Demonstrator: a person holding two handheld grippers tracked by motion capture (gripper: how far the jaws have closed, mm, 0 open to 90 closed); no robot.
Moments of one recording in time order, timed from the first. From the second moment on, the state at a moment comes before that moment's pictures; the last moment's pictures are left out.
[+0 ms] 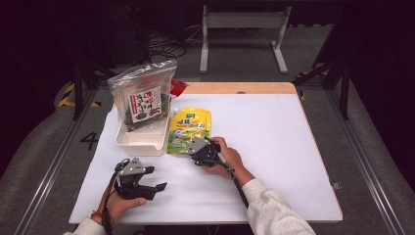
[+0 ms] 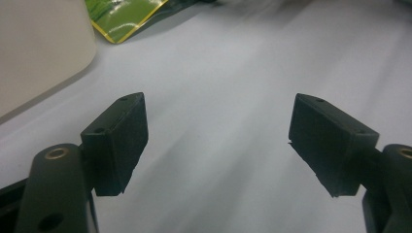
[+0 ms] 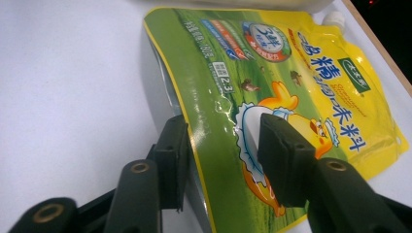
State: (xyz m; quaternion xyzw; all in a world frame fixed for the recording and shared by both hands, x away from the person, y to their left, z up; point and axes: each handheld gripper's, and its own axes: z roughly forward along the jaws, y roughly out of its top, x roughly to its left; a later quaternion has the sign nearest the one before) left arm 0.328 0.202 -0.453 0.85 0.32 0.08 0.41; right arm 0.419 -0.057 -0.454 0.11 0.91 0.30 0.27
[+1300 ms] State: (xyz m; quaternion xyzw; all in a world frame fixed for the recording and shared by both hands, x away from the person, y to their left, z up) left arm 0.359 0.157 -0.469 0.83 0.33 -0.05 0.44; right arm 0.311 -0.125 -0.455 0.06 0.92 0.33 0.20
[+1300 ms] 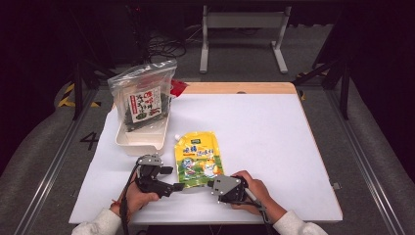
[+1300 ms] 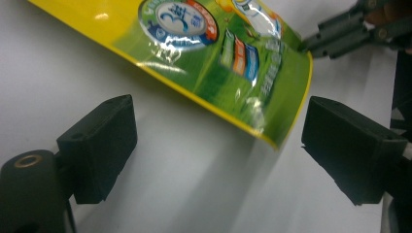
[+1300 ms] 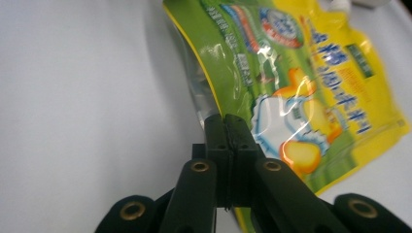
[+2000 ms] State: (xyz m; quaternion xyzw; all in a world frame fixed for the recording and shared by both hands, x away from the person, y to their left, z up) left arm 0.374 0.152 -0.467 0.84 0.34 0.01 0.42; right arm 0.349 -0.159 -0.452 0.25 0.86 0.40 0.17
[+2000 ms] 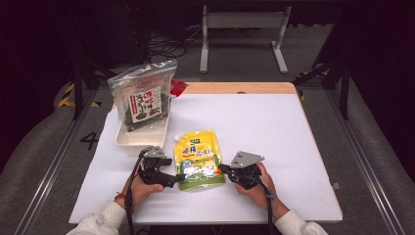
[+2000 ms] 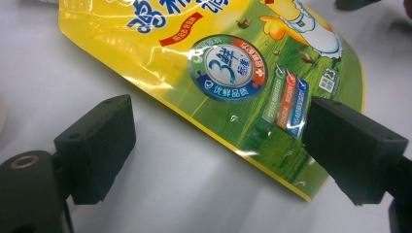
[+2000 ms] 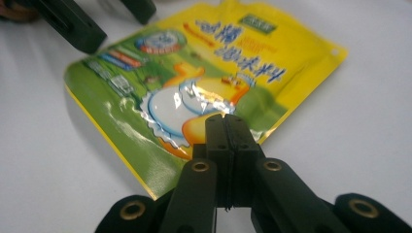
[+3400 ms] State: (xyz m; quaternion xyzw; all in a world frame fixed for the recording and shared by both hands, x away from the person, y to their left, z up) left arm 0.389 0.126 -0.457 0.81 0.31 -0.05 0.49; right arm 0.350 -0.158 -0.460 0.25 0.86 0.40 0.19
